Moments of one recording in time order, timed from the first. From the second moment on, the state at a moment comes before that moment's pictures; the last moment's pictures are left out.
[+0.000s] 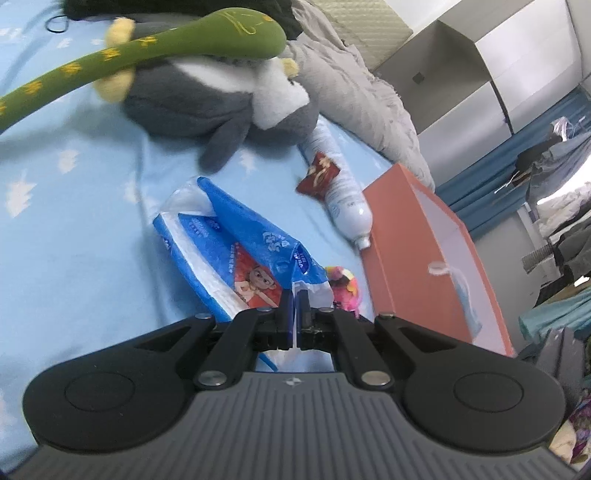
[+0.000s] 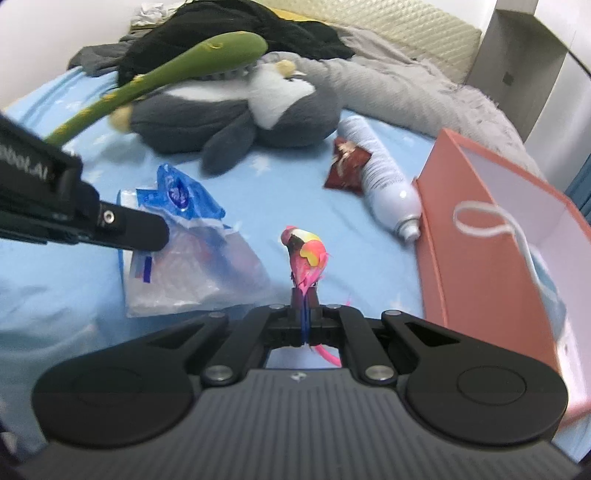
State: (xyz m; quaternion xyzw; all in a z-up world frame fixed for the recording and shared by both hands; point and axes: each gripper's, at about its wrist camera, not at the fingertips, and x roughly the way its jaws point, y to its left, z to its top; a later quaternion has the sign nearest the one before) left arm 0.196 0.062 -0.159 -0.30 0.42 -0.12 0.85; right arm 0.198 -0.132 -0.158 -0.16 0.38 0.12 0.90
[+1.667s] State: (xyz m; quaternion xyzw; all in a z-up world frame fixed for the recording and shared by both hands) left arm 0.195 0.068 -0.199 -0.22 0.50 0.05 0.84; right arm 0.208 -0.147 -0.185 -0.06 0.51 0.23 0.83
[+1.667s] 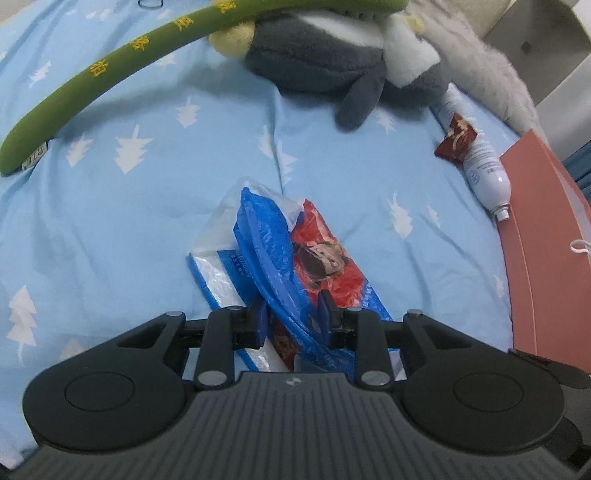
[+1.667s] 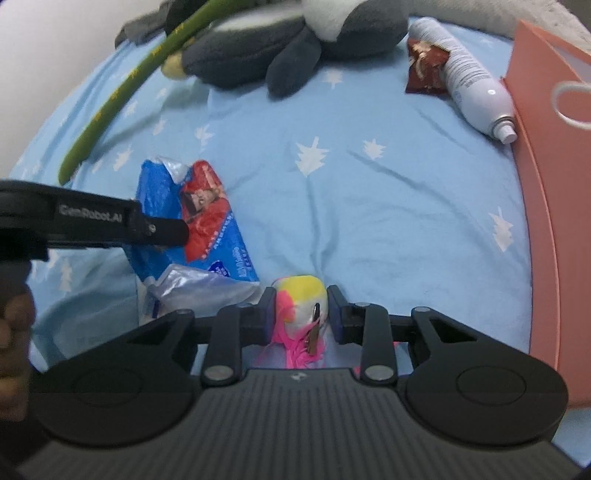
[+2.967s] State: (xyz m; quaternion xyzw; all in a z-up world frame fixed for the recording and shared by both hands) left arm 0.184 -0.027 0.025 -0.19 0.34 -0.20 0.90; right arm 0.146 -0.227 0.021 0.00 0.29 0.10 0.95
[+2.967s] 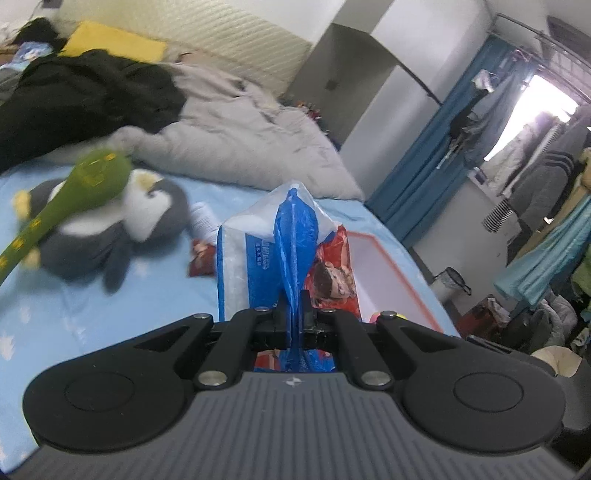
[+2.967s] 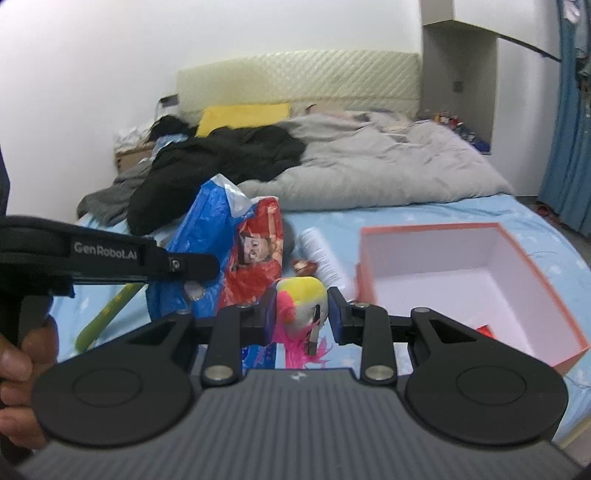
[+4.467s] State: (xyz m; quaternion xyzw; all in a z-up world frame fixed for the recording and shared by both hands) left arm 0.300 -0.182 -0.049 -0.06 0.43 -0.25 0.86; right arm 0.236 -0.388 -0.041 0.07 0.40 -0.03 0.91
